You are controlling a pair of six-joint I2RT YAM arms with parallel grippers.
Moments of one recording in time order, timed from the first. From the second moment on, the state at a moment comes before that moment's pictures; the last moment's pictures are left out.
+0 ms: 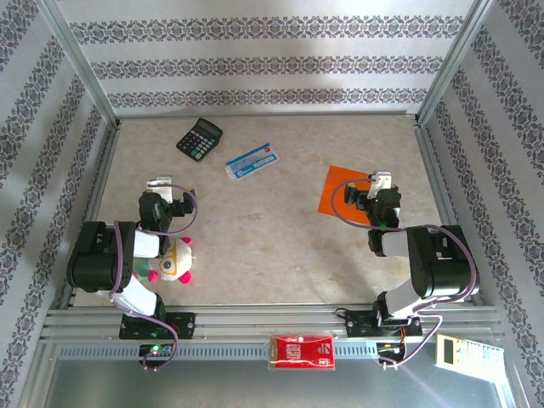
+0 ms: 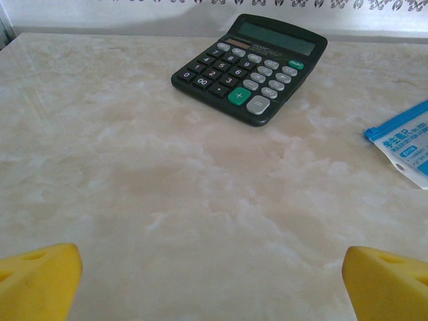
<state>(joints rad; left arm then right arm) 0.05 1.59 0.36 0.89 0.03 -0.03 0.01 1.53 0.36 0.85 0.03 0.04</state>
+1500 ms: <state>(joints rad) -0.06 1.25 0.91 -0.33 -0.14 -0.40 0.12 1.21 0.92 -0.39 0.27 0.39</state>
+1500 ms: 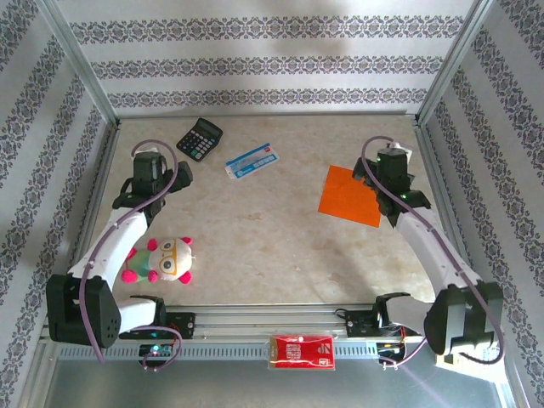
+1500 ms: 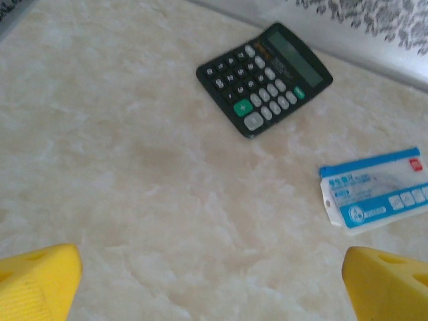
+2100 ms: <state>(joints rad) -0.26 1.40 0.98 -0.40 0.08 -0.40 0.18 1.78 1.17 -0.54 0.06 0.52</state>
